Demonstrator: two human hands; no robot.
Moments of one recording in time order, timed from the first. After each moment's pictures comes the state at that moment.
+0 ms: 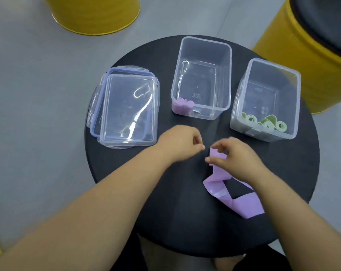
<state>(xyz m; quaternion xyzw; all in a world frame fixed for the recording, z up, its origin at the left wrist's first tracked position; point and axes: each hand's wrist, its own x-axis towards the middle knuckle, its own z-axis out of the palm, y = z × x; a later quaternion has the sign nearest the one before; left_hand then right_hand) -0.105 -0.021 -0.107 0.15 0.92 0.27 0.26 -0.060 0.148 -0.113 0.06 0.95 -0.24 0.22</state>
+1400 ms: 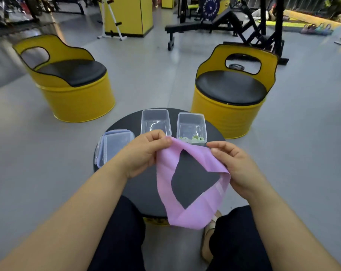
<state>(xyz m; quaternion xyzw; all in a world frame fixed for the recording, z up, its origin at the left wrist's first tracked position) 0.098 -0.054 0.122 0.15 0.63 0.70 0.31 0.195 0.151 0.112 0.13 0.65 -0.74 -0.05</state>
